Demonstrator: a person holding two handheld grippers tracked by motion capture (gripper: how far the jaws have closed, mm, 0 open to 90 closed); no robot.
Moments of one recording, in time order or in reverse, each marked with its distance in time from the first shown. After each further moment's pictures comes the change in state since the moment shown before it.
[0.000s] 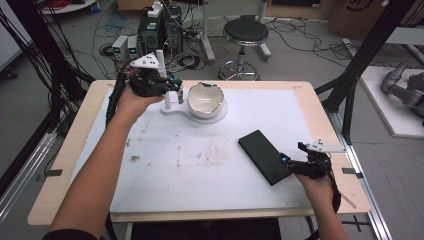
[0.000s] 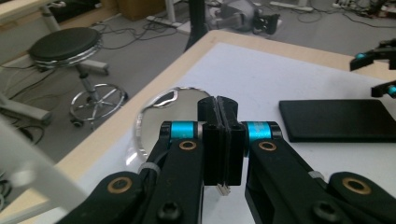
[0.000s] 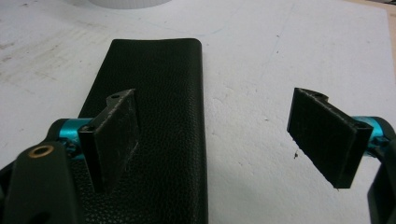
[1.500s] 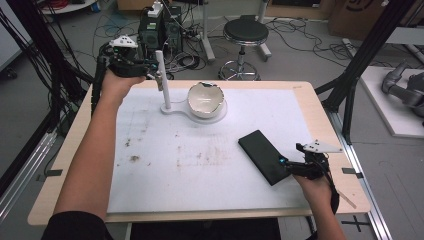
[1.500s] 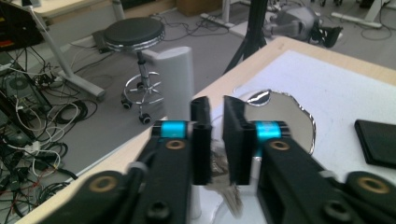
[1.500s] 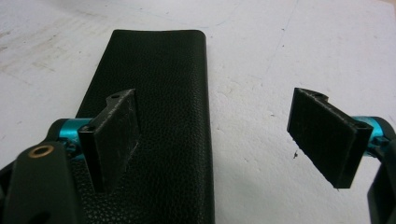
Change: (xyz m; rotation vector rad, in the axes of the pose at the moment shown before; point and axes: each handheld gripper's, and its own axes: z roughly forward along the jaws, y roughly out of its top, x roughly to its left) left arm 0.066 -0.002 -0.019 -0.001 0.189 -0.109; right arm 0.005 0.000 0.004 0.025 -0.003 -0.021
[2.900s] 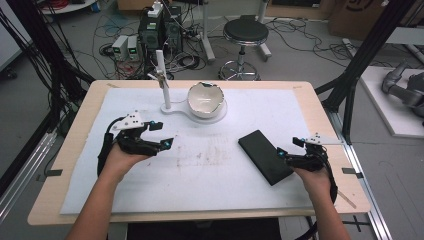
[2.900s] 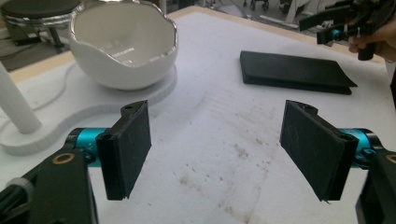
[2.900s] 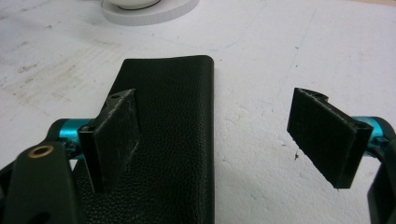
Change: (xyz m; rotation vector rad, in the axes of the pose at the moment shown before) left arm -0.121 -0.144 -0.031 -0.036 -0.236 -0.020; right arm -0.016 0.010 0.013 -0.051 0.101 0.053
